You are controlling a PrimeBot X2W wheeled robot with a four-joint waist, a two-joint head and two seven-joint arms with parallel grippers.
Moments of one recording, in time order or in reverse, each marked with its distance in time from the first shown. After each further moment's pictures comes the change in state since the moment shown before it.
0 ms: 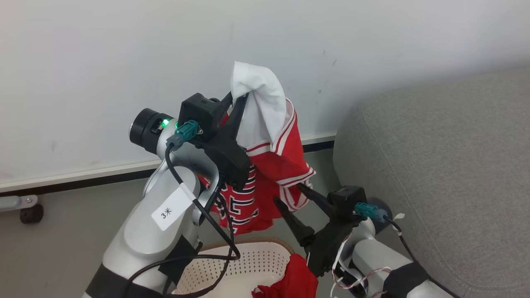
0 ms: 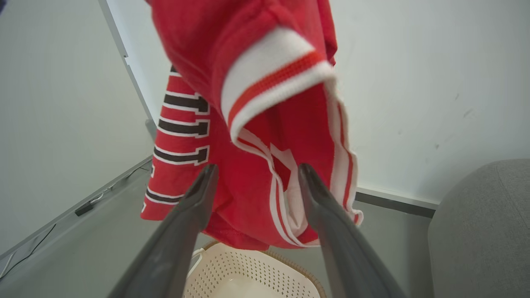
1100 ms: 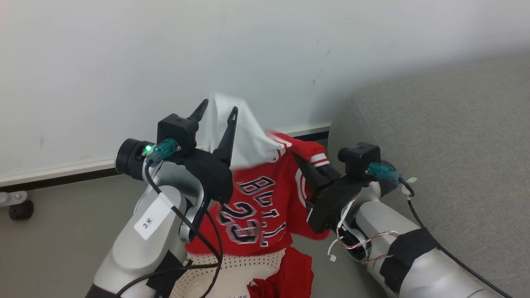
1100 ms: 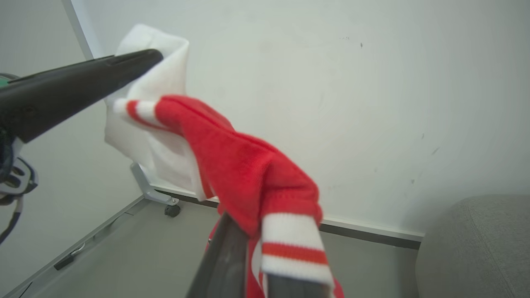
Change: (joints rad) left arm 0.073 0.031 0.015 0.012 -0.091 0.070 -0.006; right arm -0.118 -0.003 -0.068 -0.028 0.050 -0.025 0.000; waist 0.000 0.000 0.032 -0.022
